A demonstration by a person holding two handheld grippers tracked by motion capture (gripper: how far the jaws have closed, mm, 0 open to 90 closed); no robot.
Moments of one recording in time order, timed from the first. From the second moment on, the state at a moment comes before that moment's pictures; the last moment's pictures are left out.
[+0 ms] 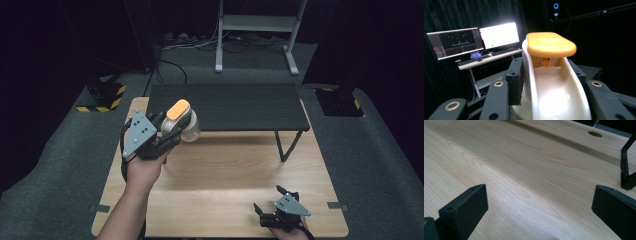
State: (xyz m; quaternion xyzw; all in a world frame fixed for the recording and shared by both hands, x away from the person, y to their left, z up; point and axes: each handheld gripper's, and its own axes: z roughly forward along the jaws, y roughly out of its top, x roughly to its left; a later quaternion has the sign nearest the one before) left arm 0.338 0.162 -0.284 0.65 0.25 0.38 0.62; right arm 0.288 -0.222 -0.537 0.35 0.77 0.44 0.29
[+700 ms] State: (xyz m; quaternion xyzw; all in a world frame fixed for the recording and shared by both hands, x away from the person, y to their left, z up) left arm 0.378 0.148 -0.281 0.64 0.26 0.38 0.62; right arm 0.288 -0.223 -0.536 0.35 0.77 0.45 0.28
